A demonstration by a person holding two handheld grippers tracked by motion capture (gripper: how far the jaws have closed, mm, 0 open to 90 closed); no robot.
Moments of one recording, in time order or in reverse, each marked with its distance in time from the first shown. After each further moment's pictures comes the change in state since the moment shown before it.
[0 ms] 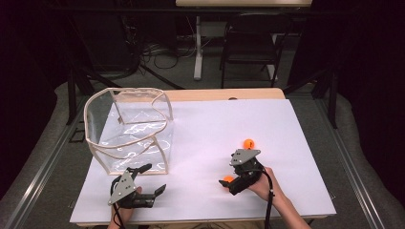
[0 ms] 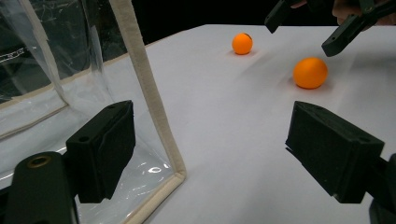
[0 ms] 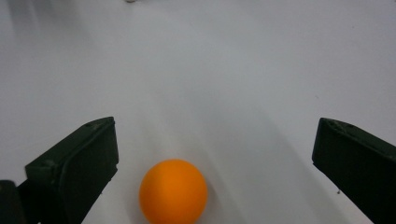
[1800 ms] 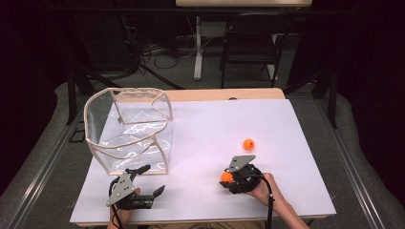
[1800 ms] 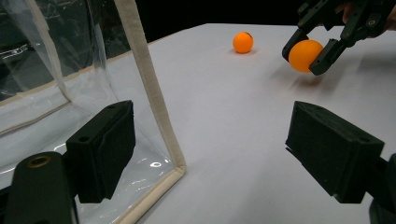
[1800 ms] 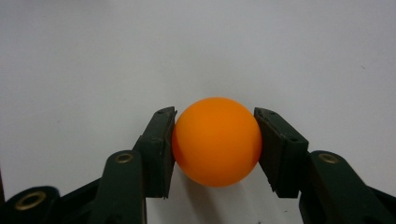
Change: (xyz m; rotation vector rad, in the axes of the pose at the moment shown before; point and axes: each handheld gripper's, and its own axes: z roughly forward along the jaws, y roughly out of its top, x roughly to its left) left arm 0.000 -0.002 -0.004 0.001 0.007 -0.010; right arm 0.013 -0.010 0.006 0.080 0.046 -0.005
